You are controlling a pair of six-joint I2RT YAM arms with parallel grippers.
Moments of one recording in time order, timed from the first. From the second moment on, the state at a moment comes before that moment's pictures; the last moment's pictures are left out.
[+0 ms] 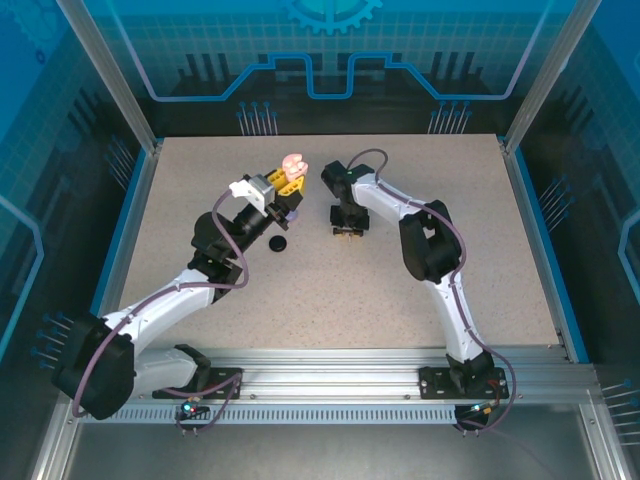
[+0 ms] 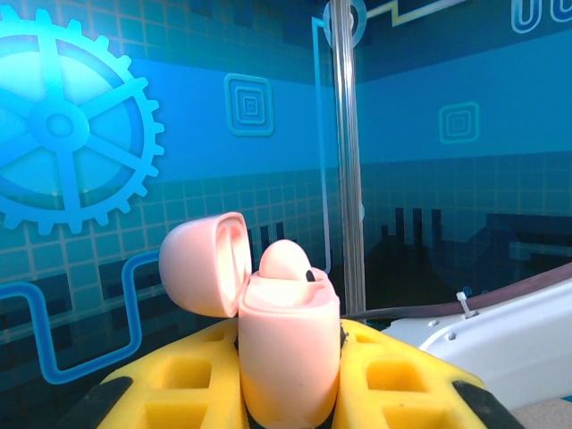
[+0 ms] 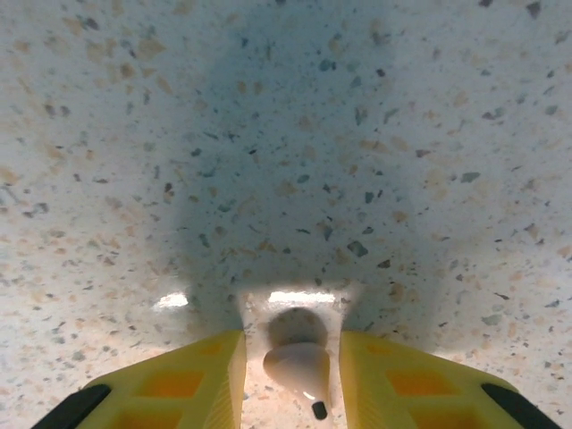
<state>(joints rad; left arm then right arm) -0.47 1.20 0.67 0.89 0.24 -0.01 0.54 2.37 1.99 -1.11 0.02 0.65</state>
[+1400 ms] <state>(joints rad) -0.47 1.20 0.66 0.89 0.26 -0.01 0.53 1.83 1.72 -0.96 0.03 0.51</state>
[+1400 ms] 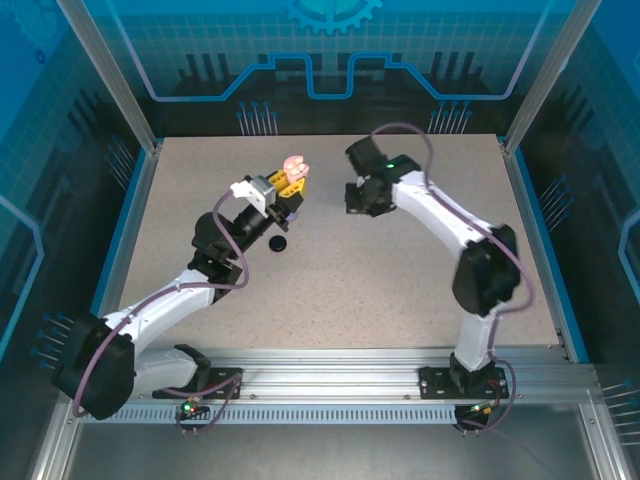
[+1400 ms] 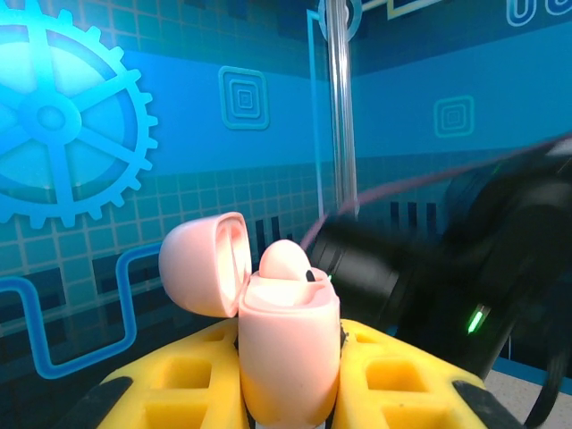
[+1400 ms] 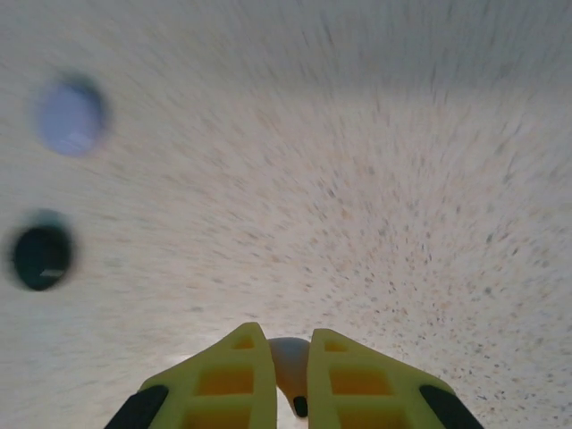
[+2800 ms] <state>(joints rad) -0.55 1.29 0.75 0.86 0.34 -0.07 0.74 1.42 1.68 -0.58 -0.19 0.18</state>
